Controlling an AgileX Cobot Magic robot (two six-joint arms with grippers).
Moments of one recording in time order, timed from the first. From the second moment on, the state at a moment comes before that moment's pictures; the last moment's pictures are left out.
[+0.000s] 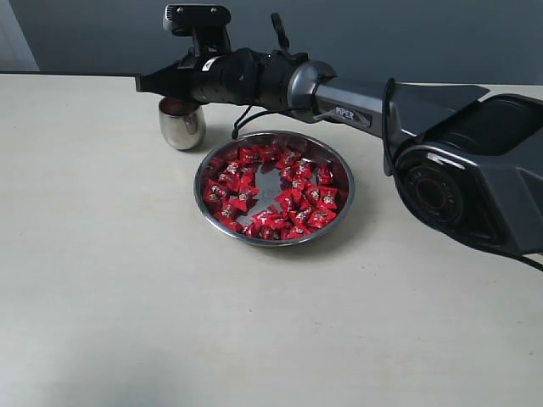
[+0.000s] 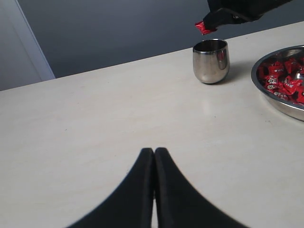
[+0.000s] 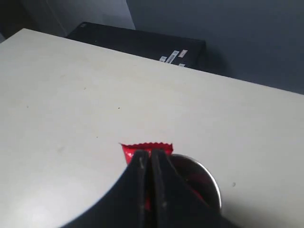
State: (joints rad) left arm -0.03 0.00 0.00 0.22 0.32 -0.06; right arm 0.66 2.51 -2.09 0.48 0.14 -0.22
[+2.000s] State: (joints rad) left arm -0.03 0.00 0.00 0.22 0.32 -0.06; right arm 0.66 2.45 -2.09 0.11 1.14 -0.18
